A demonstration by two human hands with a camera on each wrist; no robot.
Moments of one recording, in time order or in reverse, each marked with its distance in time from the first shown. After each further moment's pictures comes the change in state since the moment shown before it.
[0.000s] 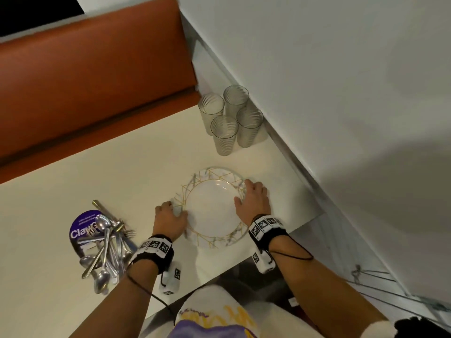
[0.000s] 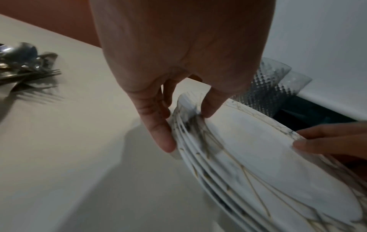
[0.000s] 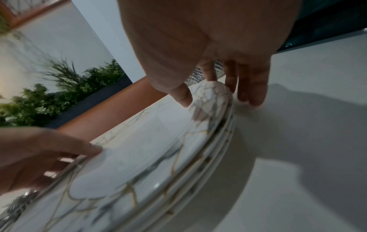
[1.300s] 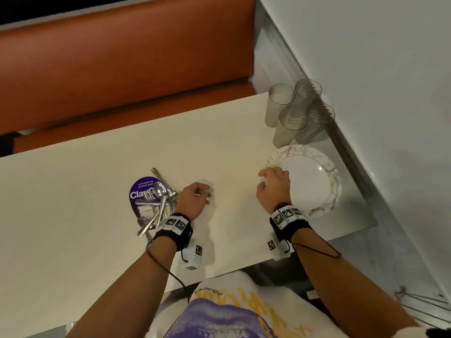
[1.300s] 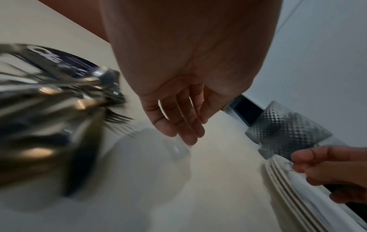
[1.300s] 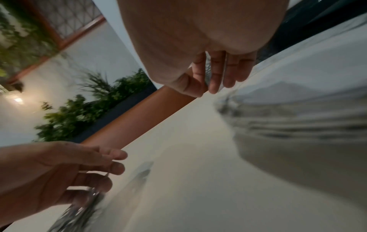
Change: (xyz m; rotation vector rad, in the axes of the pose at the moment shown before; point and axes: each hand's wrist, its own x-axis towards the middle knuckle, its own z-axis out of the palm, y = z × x) left_hand -0.001 -0.074 -0.067 -0.419 0.048 0.152; right_hand -0.016 -0.098 0.032 0.169 0.198 -0.298
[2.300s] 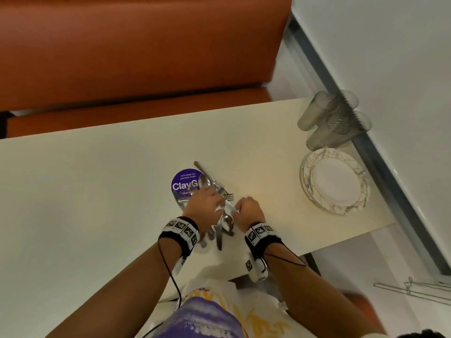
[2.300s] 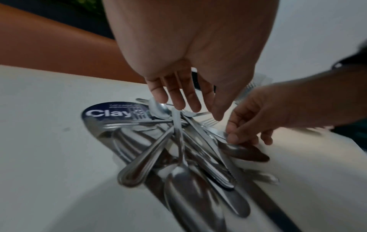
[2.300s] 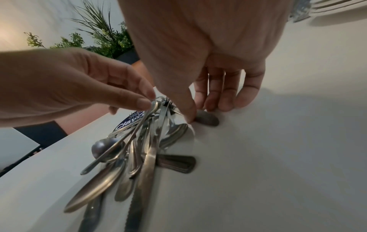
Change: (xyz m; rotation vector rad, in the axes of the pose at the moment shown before) left_hand -0.005 -0.102 -0.116 0.630 -0.152 0.573; right_hand -0.092 -0.148 0.152 -0.200 -0.402 0.187
